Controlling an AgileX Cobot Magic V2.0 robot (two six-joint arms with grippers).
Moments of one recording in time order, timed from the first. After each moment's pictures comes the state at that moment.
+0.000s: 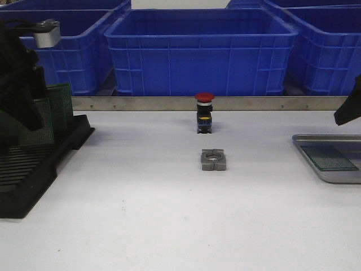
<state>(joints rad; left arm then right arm) -0.02 2.05 -1.67 -0.35 1.13 1.48 -0.31 1.80 -0.98 1.18 0.54 -1.21</state>
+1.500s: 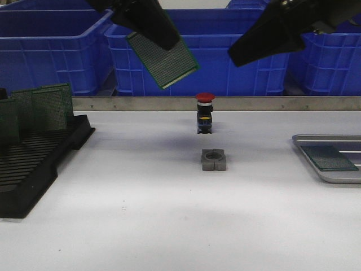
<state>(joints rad) -0.39 1.90 -1.73 -0.75 1.22 1.48 0.16 1.47 -0.98 1.18 0.69 -1.70</state>
